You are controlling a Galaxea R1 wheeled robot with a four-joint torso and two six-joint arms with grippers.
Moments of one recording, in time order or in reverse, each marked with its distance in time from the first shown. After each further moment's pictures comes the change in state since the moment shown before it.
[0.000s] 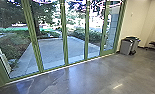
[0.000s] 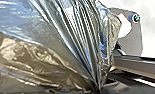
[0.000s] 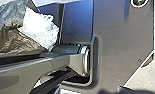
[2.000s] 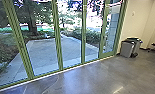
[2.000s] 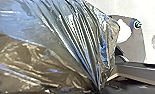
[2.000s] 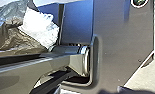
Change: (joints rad) left arm 0.008 0.000 0.000 0.012 -0.079 0.000; right arm 0.000 0.000 0.000 0.000 0.000 0.000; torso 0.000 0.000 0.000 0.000
